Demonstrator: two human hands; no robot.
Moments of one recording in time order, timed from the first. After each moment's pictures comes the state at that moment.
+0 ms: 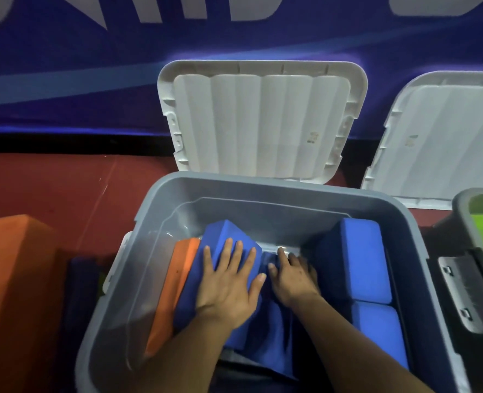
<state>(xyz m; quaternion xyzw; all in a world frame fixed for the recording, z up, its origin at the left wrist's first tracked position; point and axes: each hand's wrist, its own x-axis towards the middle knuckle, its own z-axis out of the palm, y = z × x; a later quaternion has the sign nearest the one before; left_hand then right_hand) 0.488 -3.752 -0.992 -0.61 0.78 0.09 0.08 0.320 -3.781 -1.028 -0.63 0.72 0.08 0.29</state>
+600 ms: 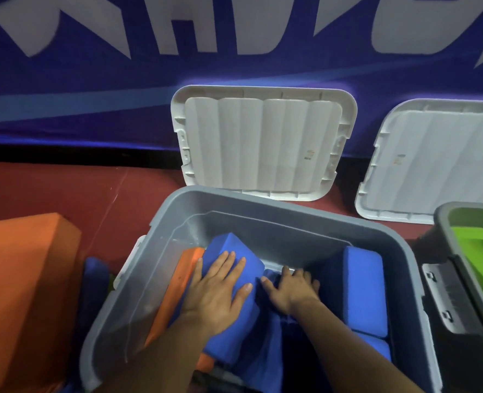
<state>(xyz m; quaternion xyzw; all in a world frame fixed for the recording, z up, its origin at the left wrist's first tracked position) 0.519 -3.734 -0.971 -0.60 0.79 0.11 0.01 0.320 -3.766 -1.004 -0.62 0.73 0.13 0.27</state>
